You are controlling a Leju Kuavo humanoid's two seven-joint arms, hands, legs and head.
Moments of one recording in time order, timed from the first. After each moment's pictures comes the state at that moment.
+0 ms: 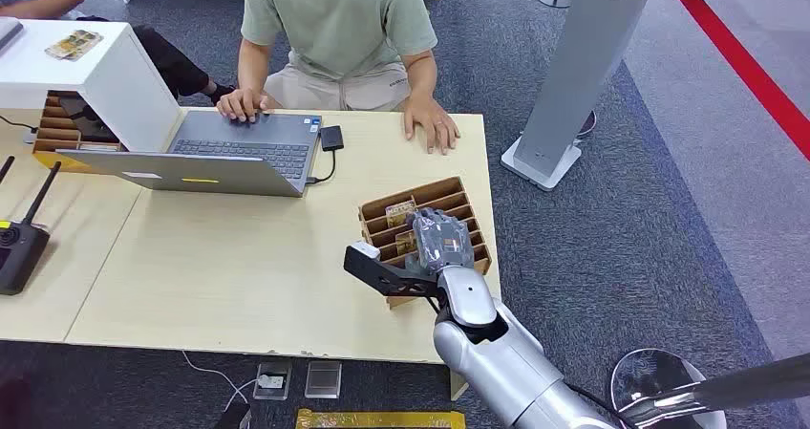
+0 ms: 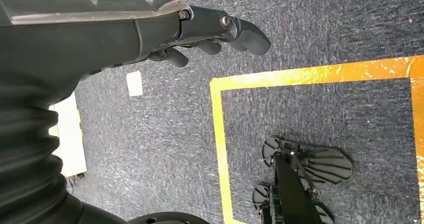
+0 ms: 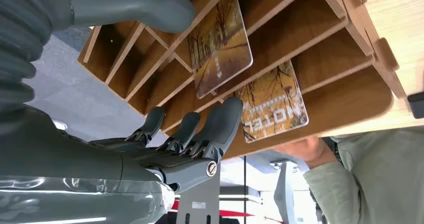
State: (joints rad) left arm -0.12 0.07 -1.18 -0.20 1.17 0.22 0.05; right arm -0.65 0.16 0.93 -0.77 0.97 -0.07 0.47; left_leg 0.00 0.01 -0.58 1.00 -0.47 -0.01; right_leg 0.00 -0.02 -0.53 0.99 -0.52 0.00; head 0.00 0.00
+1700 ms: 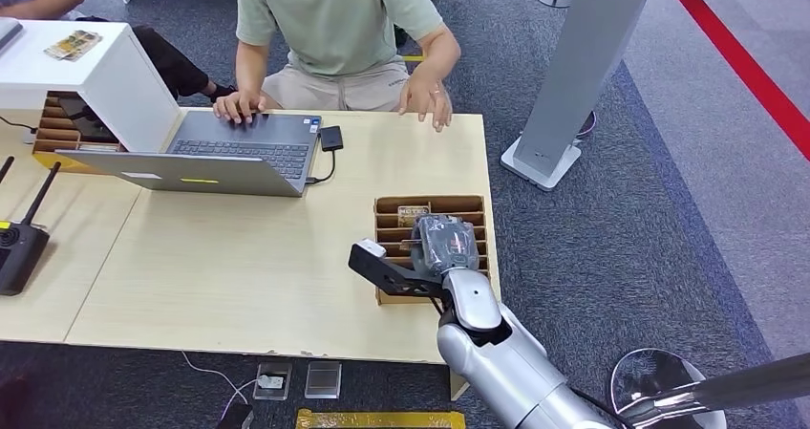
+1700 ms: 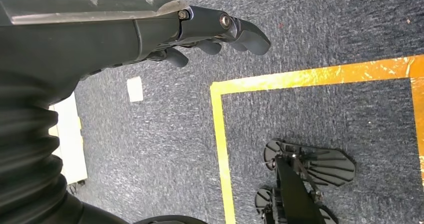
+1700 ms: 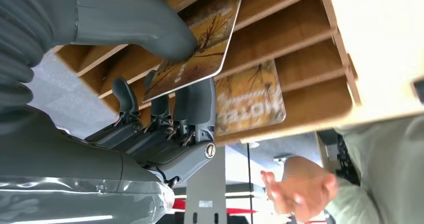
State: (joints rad) left arm -0.12 0.08 -1.17 -0.20 1.16 0.23 0.04; right arm -0.58 0.00 0.84 -1.35 0.97 -0.08 0.51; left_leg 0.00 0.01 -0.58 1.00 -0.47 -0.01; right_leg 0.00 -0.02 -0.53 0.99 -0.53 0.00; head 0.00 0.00
